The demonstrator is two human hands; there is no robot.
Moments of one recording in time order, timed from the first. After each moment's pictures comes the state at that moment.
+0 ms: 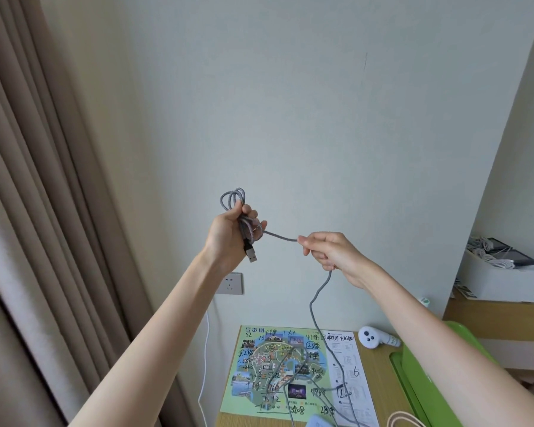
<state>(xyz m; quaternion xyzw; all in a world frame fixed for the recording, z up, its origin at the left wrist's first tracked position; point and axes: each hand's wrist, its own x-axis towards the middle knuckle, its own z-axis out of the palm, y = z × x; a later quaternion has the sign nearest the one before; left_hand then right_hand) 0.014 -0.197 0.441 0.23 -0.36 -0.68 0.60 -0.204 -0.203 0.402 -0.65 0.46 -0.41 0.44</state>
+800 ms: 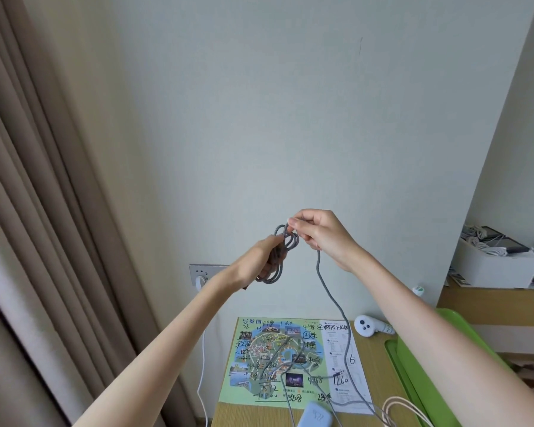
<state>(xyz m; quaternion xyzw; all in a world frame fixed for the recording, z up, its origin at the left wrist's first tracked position) -0.017 -0.183 0.399 0.43 -0.71 -0.46 0.32 -0.188 -0.195 0.418 -0.69 0.41 -0.47 0.37</state>
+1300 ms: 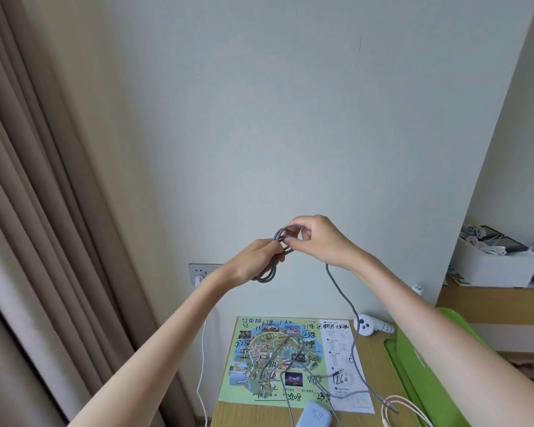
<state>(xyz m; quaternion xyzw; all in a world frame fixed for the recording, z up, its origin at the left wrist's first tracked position) -0.011 -0.188 0.397 0.46 -0.74 -0.39 0.30 -0.188 -0.197 0.412 -0.80 0.43 -0.37 0.18</state>
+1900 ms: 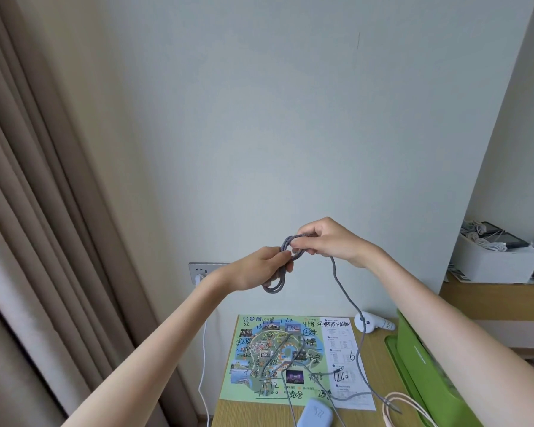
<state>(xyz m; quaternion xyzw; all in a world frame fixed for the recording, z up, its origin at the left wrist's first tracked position) -0.015 -0.179 0.394 0.43 -0.78 -0.40 0.22 -0.210 -0.206 0.408 -0.77 0.44 -0.30 0.34</state>
